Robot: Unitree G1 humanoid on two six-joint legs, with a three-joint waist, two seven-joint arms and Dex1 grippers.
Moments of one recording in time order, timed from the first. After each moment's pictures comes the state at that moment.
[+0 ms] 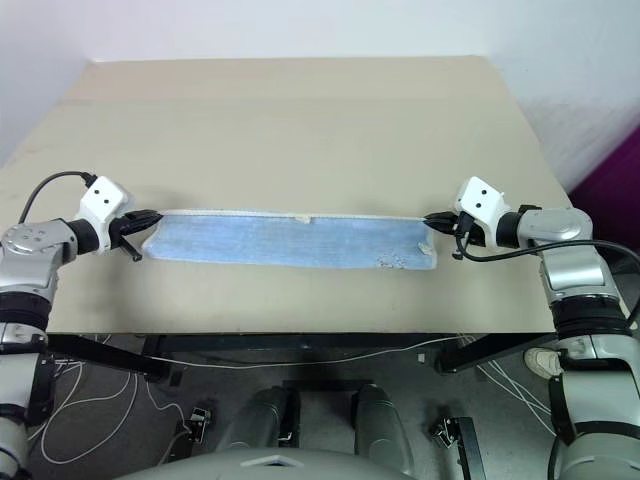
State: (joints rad) left arm -0.65 0.80 0.04 0.87 -0.04 -0.10 -0.92; right arm -0.58 -0.82 0.05 0.50 0.12 -0.04 1.12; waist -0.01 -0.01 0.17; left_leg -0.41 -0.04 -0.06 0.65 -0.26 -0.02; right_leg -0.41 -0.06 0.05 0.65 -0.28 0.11
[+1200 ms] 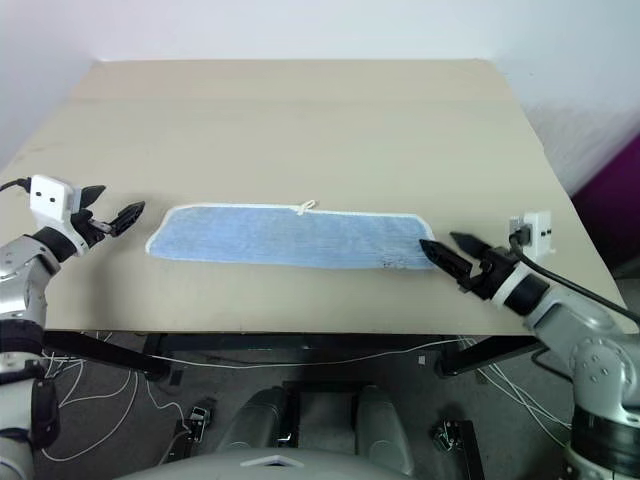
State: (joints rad) left arm -0.43 0.73 0.30 0.54 -0.30 -0.02 -0.82; right arm 0.01 -0.55 -0.54 -0.39 1.08 1.00 0.46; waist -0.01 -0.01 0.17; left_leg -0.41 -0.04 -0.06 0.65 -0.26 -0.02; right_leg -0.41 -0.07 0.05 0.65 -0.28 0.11
